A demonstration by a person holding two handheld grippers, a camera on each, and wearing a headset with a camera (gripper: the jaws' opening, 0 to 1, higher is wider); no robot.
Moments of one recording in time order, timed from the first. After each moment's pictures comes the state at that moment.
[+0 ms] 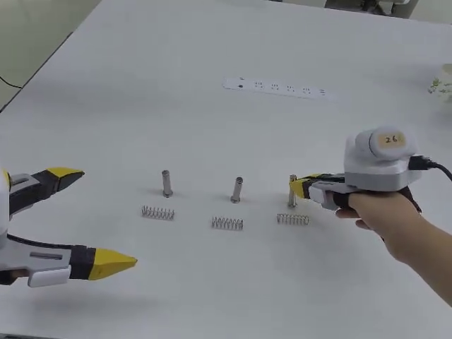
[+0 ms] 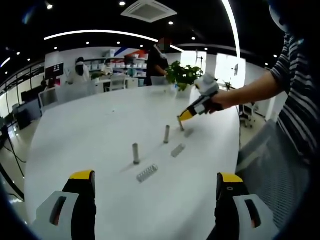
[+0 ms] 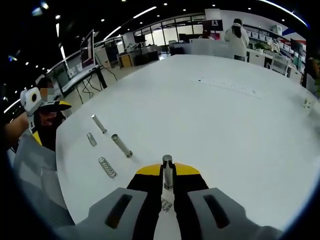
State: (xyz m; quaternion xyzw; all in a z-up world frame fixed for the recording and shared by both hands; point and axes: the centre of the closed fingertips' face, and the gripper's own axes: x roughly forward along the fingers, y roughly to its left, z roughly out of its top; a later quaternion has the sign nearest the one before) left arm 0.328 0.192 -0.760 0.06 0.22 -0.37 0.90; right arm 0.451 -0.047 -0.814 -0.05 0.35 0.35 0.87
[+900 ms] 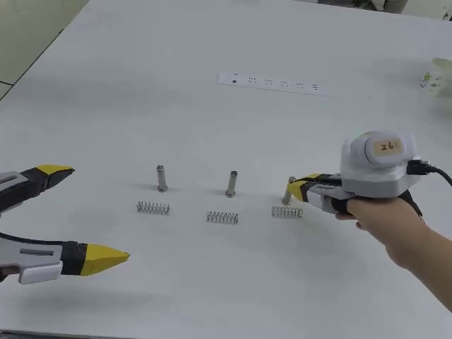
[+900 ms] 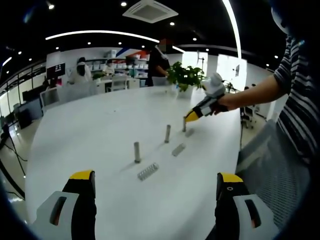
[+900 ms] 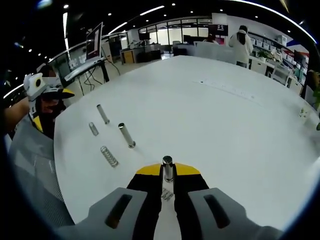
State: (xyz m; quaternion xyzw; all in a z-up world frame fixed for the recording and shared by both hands) left arm 0.325 0.197 -0.761 0.06 0.22 -0.37 0.90; right arm 0.437 -0.054 -0.812 -0.09 0.34 0.35 0.87
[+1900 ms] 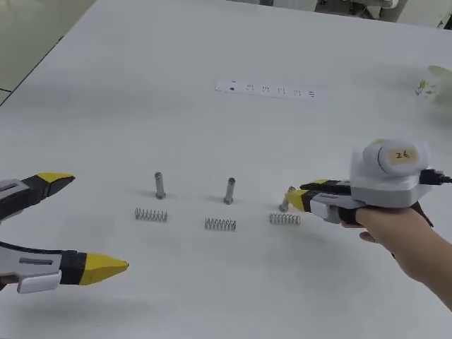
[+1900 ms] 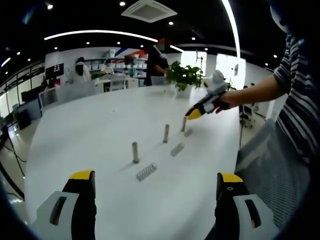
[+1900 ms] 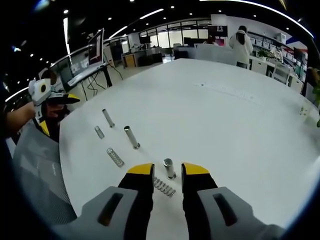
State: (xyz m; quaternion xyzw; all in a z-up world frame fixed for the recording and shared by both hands) left arm 0.323 0.193 -0.760 0.06 0.22 -0.37 0.90; right arm 0.428 -0.058 -0.800 -0.07 0.33 0.36 0.87
